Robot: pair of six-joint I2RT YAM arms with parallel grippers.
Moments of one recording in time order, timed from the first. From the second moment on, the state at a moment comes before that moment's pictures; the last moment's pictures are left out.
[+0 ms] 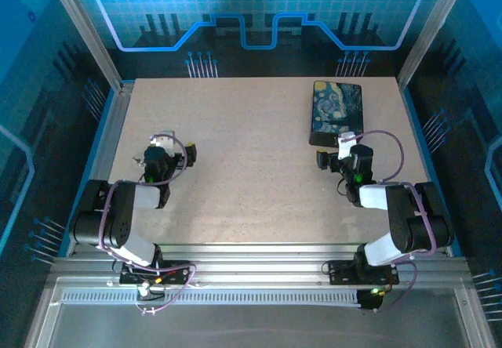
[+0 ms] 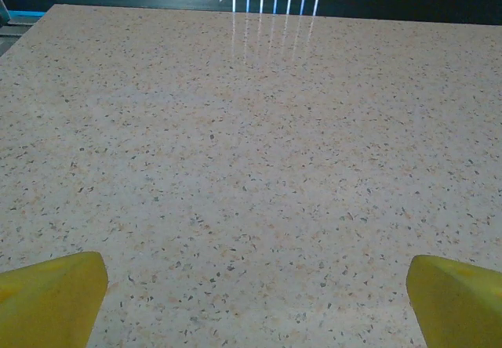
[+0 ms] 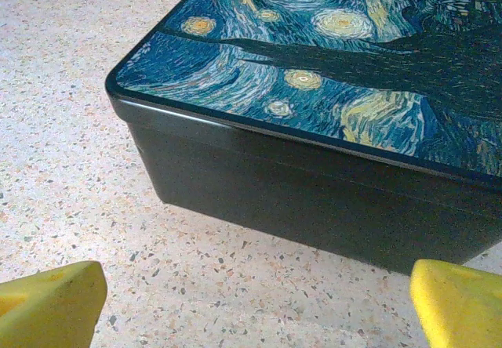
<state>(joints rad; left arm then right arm) -0.01 1.54 0.39 0.80 -0.02 -0.09 0.07 1.50 0.42 0.64 -0.03 -0.06</state>
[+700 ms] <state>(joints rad) -0.01 1.54 0.39 0.80 -0.01 -0.09 0.07 1.50 0.42 0.64 -0.03 -0.06</state>
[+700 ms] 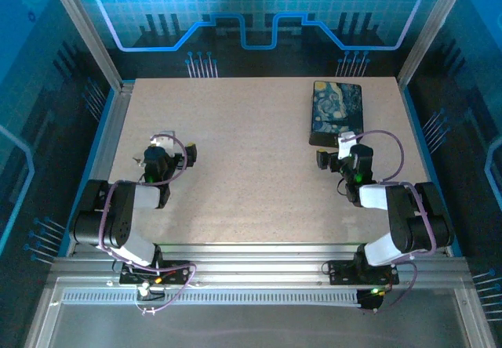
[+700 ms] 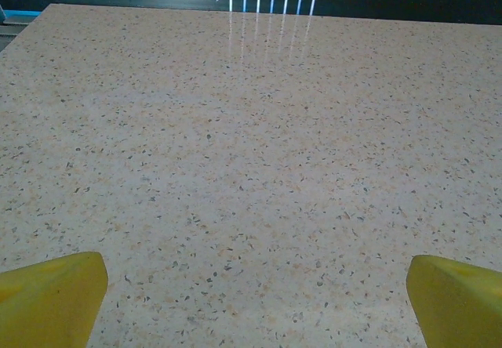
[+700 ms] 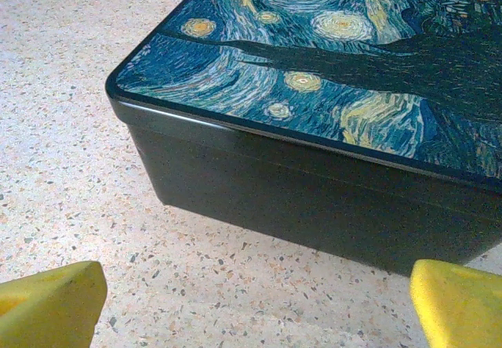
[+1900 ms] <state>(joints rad) -0.14 1.41 0.89 -0.09 -0.19 -0.33 -0.18 1.63 1.12 -0.16 -0.18 0.17</state>
